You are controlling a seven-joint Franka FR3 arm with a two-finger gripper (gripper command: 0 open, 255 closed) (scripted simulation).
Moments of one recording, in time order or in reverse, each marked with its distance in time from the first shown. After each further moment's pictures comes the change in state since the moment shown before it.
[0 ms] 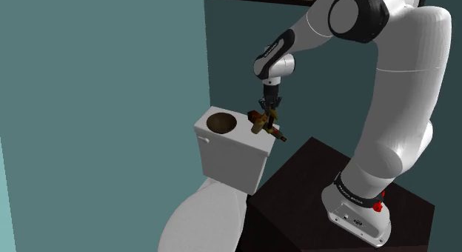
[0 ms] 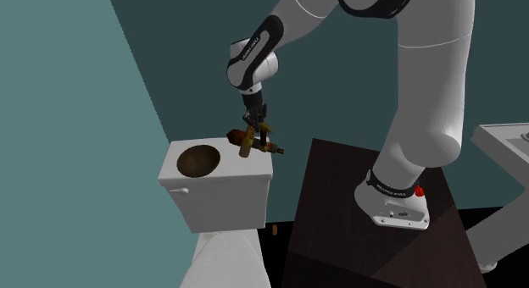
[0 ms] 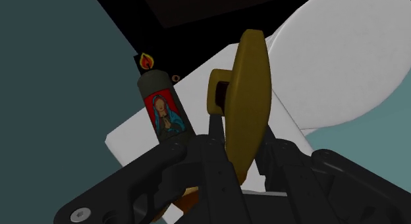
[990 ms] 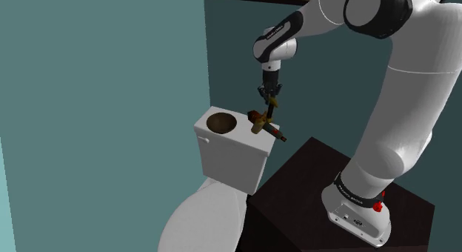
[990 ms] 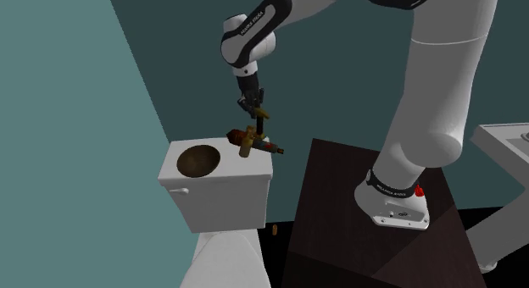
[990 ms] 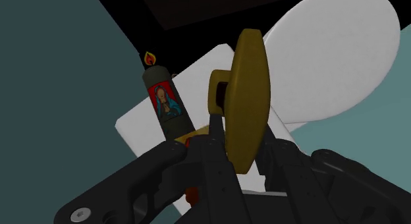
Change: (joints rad) arm 0.021 -0.111 -0.008 0.062 -0.036 -0.168 0.047
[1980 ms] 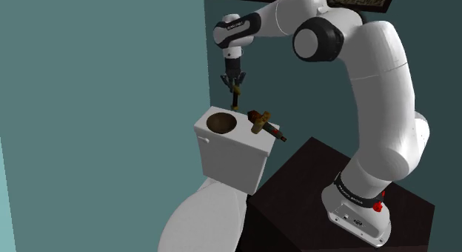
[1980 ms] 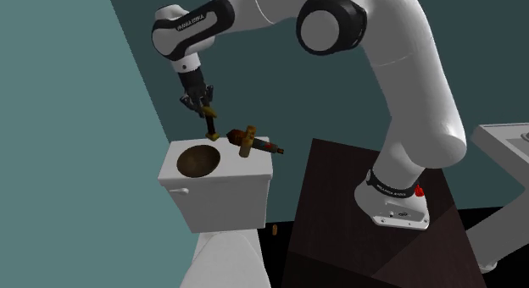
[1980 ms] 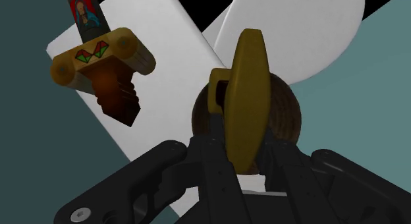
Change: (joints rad) arm 0.080 0.398 0.092 0.716 0.064 -0.309 0.197
